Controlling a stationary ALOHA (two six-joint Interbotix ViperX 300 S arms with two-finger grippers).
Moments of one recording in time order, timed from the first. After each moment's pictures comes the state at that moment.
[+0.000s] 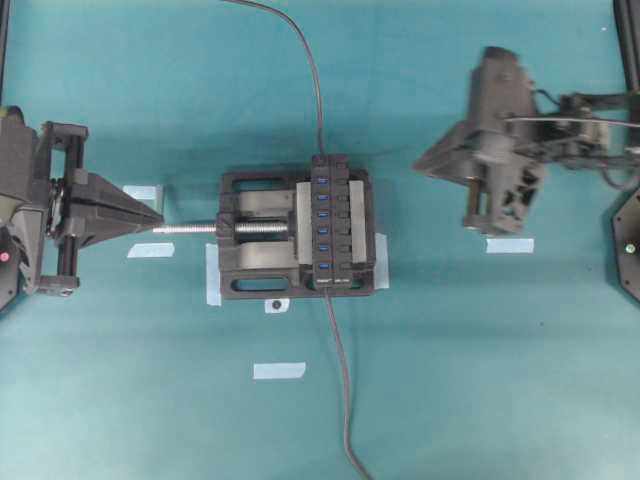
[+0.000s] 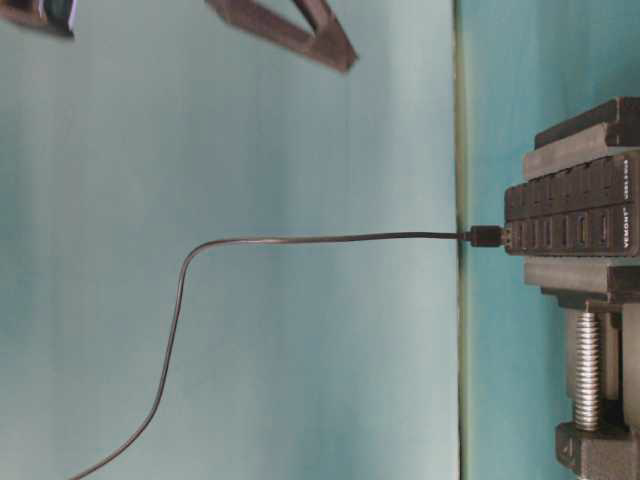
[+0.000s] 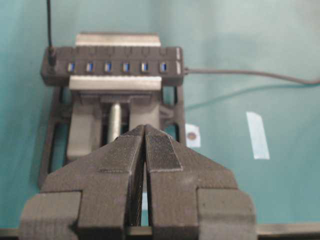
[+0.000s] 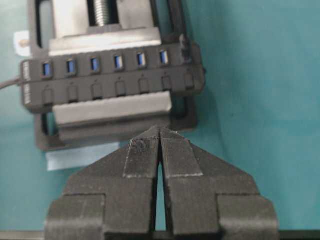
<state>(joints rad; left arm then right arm) 0.00 -0.77 1.06 0.01 0.14 -0.02 -0.16 -0.37 0.76 -0.04 0.36 -0.01</state>
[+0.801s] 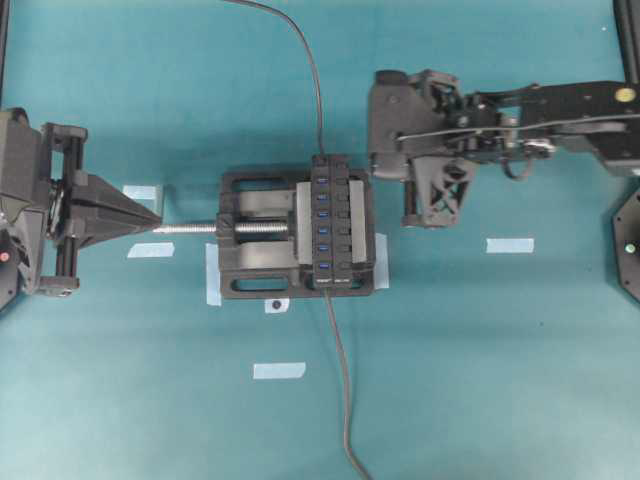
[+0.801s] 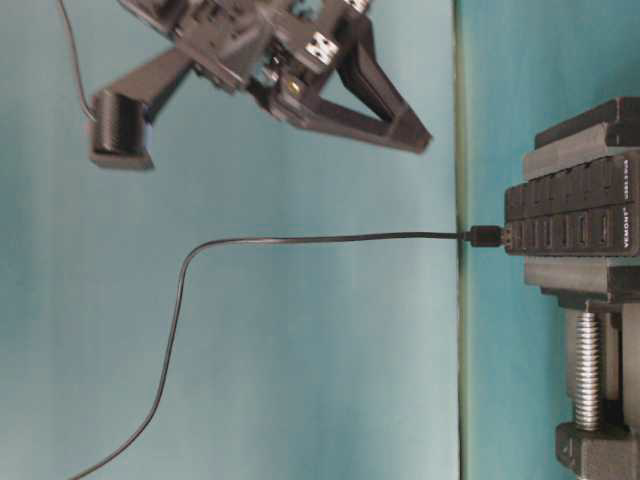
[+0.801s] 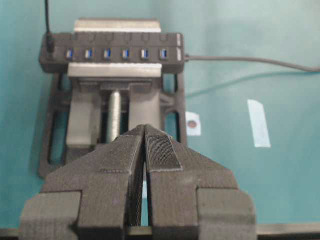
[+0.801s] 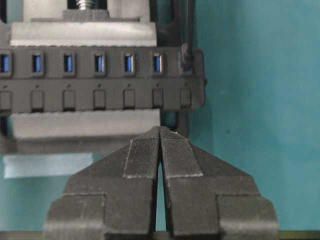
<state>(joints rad) 0.00 -0.77 1.06 0.01 0.17 -0.02 -0.18 -0.11 0.60 -0.04 0.40 -0.16</state>
